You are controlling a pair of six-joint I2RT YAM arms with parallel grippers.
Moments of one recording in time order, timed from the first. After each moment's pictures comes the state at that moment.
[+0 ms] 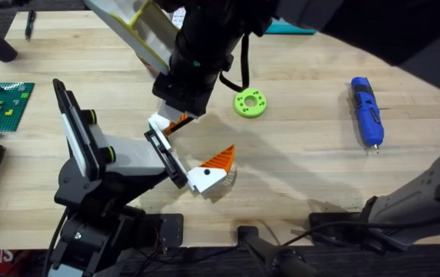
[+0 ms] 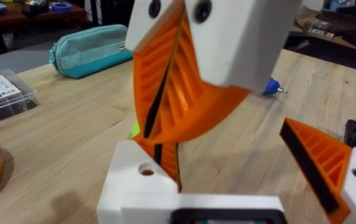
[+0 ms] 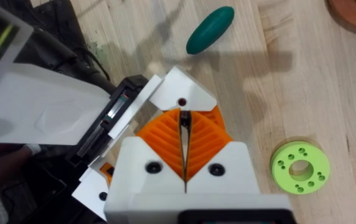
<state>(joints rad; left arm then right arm) -0.26 0.01 0.01 -0.05 0.71 -0.06 0.96 1.87 1.96 -1.28 -0.24 -0.24</state>
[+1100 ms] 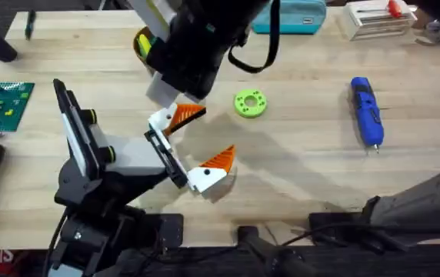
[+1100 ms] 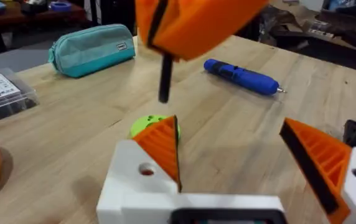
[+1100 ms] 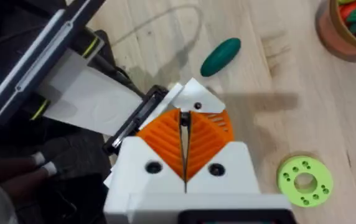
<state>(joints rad) -0.26 0.01 0.01 -0.06 0.71 -0.06 0.93 1.81 2.04 -1.29 -0.34 -0.22</state>
